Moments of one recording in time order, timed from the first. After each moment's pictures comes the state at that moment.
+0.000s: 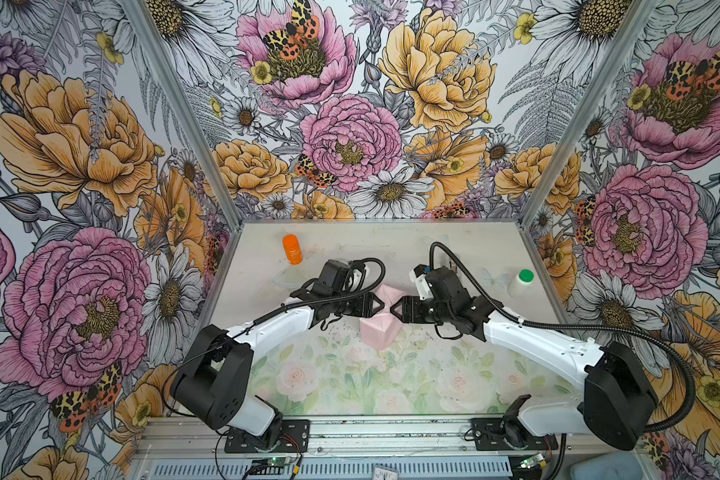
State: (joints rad) left arm -0.54 1.49 0.90 -0.21 0.46 -0.41; right arm 0.66 1.36 0.91 -0.34 -0.27 0.63
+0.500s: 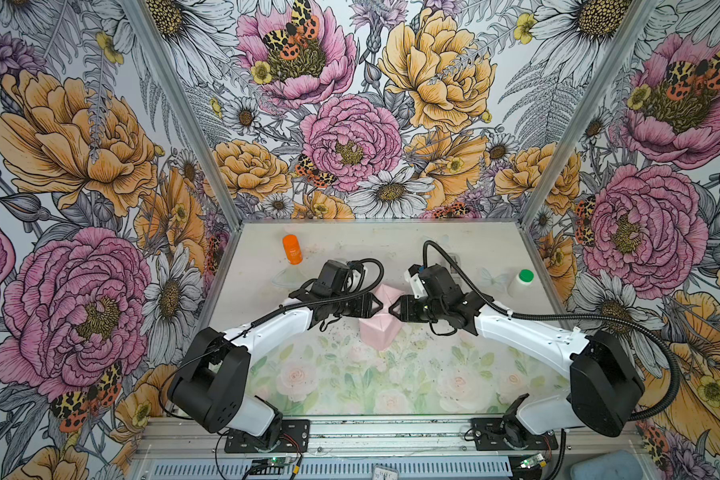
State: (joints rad) left arm -0.55 1.46 0.90 -0.25 0.43 -0.43; right arm 0.66 1.44 0.95 -0.34 -0.29 0.63
